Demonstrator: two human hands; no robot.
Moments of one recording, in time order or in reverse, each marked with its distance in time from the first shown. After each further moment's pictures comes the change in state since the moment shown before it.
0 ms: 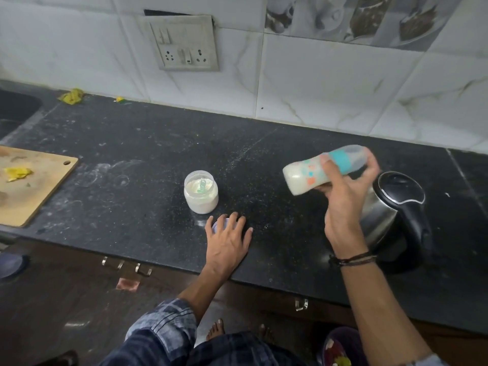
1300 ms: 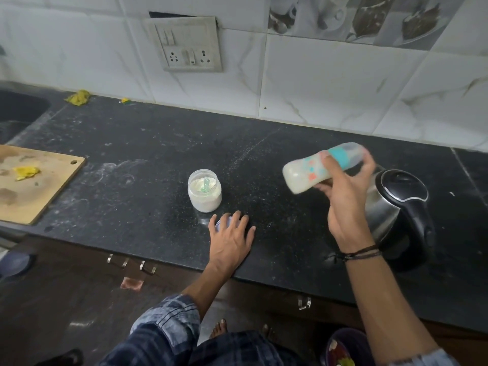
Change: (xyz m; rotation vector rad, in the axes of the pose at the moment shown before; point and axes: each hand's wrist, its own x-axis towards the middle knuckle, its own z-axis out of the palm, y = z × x) left_hand -0.002 -0.002 0.002 0.002 0.011 0.006; right_hand -0.002 -0.006 0.004 -0.013 0.027 0.013
